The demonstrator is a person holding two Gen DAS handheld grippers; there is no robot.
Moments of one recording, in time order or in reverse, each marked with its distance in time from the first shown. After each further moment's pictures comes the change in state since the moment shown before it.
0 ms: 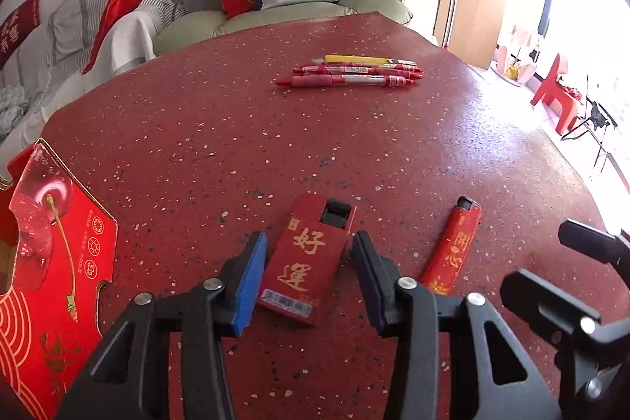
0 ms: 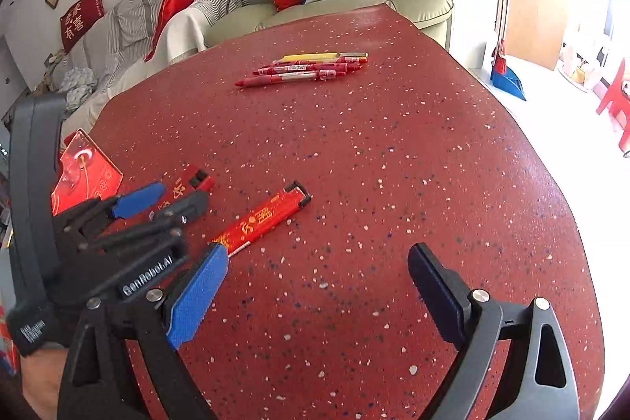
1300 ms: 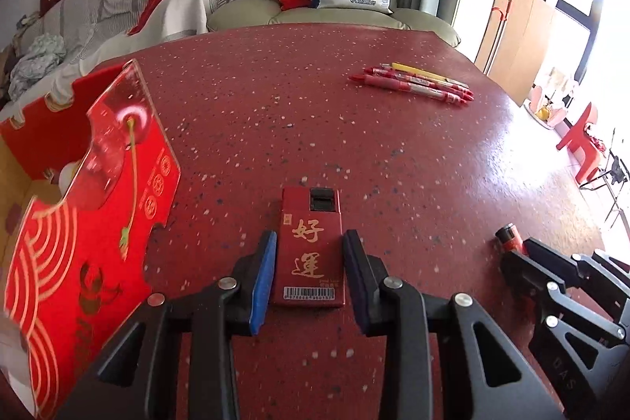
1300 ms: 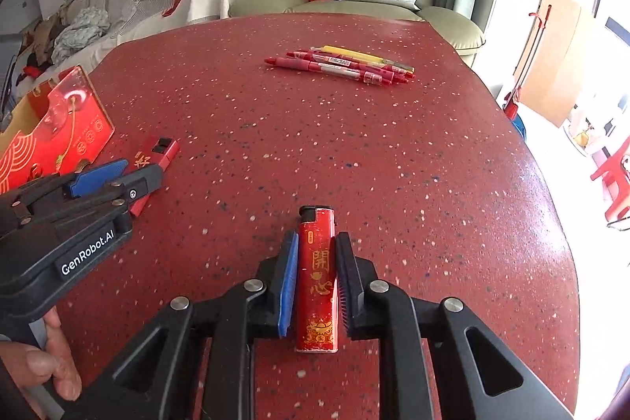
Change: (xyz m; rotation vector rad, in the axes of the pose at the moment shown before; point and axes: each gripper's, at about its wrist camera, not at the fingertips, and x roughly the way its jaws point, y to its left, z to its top) left arm -0.022 0.041 -0.027 -0.207 -0.007 0.071; right arm 0.016 0.037 -0.014 -0.257 -0.004 -0.059
